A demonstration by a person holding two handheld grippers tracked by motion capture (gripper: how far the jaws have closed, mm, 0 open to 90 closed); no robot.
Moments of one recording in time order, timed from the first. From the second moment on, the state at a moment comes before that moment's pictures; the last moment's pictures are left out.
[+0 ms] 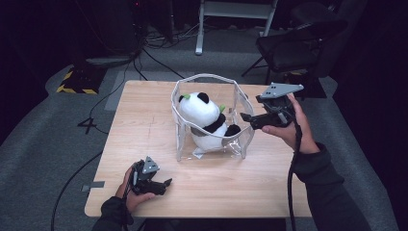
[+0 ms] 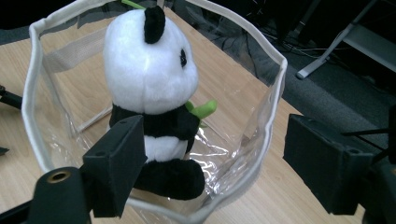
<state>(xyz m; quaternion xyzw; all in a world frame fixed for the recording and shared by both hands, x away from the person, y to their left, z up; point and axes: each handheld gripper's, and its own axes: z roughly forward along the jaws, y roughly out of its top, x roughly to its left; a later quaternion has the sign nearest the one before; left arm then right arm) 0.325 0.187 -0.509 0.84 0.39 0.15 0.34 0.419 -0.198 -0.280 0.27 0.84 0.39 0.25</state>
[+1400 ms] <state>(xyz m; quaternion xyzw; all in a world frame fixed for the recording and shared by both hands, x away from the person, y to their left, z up) 0.325 0.187 -0.509 0.85 0.39 0.15 0.34 0.405 -0.254 -0.318 0.30 0.84 0.37 0.26</state>
